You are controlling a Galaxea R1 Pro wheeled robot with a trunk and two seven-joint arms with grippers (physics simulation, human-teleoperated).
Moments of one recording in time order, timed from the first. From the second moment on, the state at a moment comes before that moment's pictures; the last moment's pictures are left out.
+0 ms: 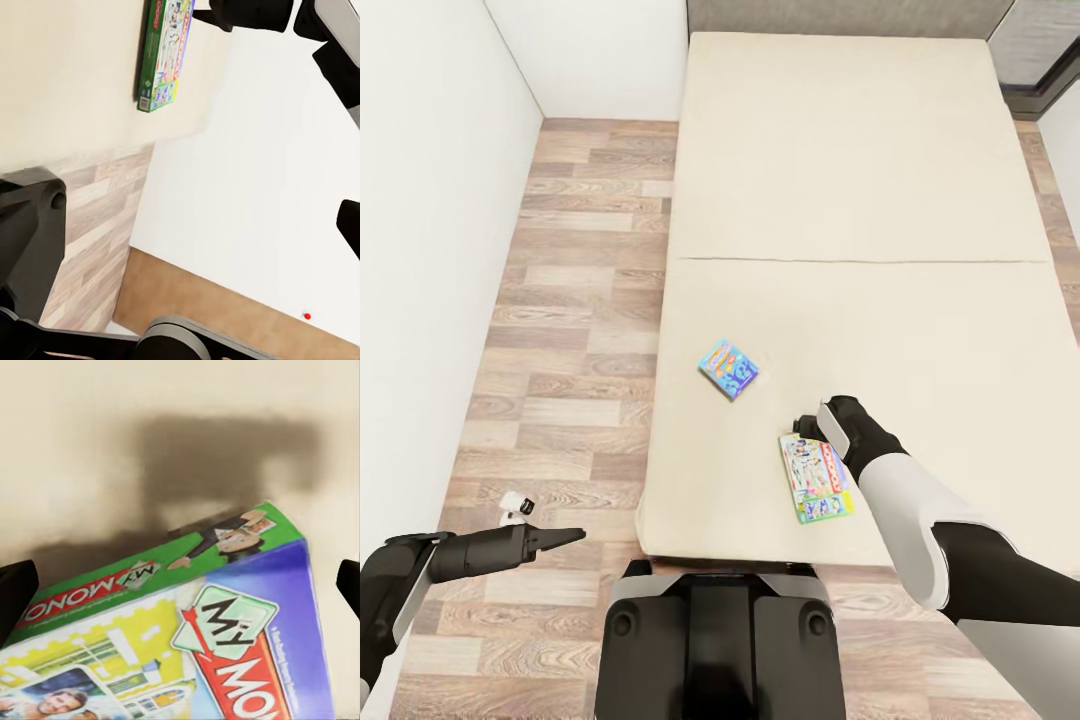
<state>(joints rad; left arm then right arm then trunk) -0.49 0.37 0.18 -1.01 0.12 0.86 -1.57 -1.18 0.08 -0.10 -0.40 -0.10 0.66 -0.27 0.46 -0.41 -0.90</state>
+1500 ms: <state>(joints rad) -0.49 0.37 0.18 -1.01 0.12 0.86 -1.57 -1.18 0.08 -0.10 -0.40 -0.11 0.66 -0.27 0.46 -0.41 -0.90</state>
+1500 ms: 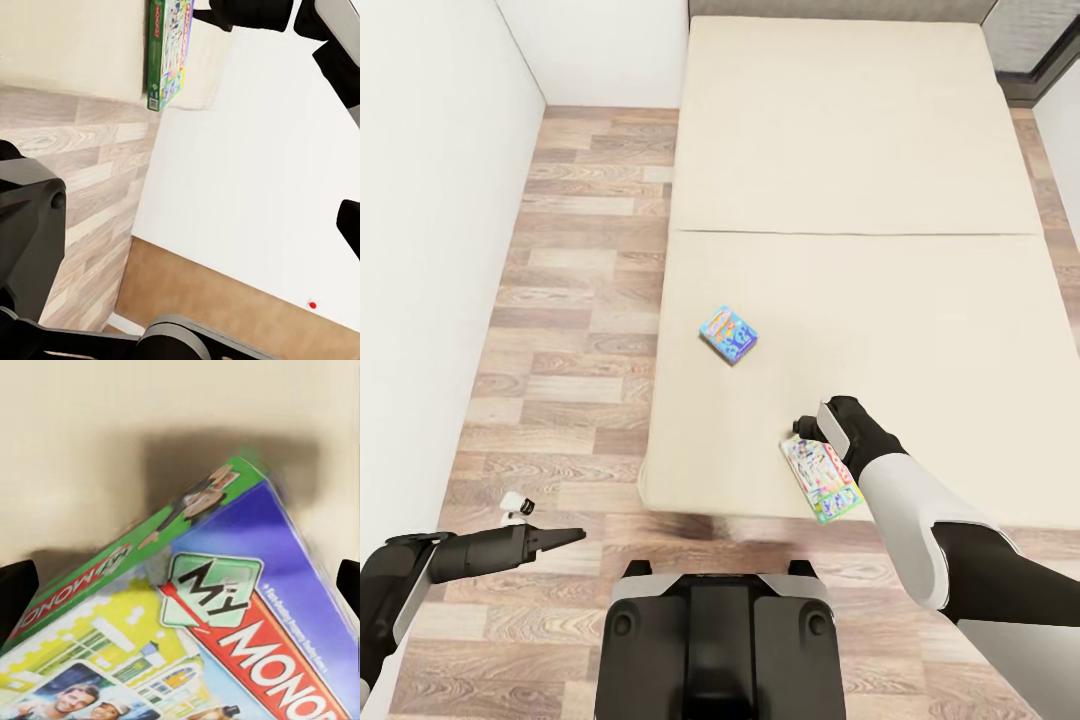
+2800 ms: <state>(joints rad) -0.49 0.37 0.18 -1.01 0.12 0.86 -1.57 -1.18 0.08 -0.10 -0.40 -0.11 0.66 -0.27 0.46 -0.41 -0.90</state>
